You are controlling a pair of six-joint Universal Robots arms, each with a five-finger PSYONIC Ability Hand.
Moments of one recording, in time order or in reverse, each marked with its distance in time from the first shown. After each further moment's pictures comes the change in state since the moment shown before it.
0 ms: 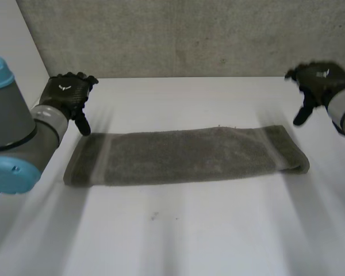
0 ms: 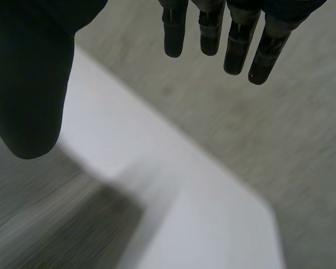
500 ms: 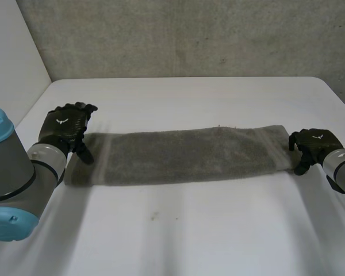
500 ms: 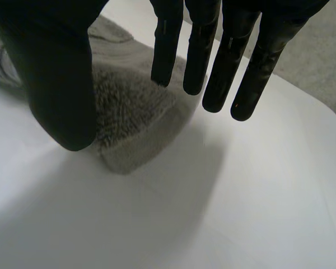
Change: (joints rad) left arm 0.016 0.087 -0.329 0.204 0.003 -0.112; right arm -0.122 0.181 0.273 -0.236 -0.053 0.023; left_hand 0.000 -0.001 0.000 -0.001 0.000; right_hand 0.307 0.378 0.388 0.375 0.336
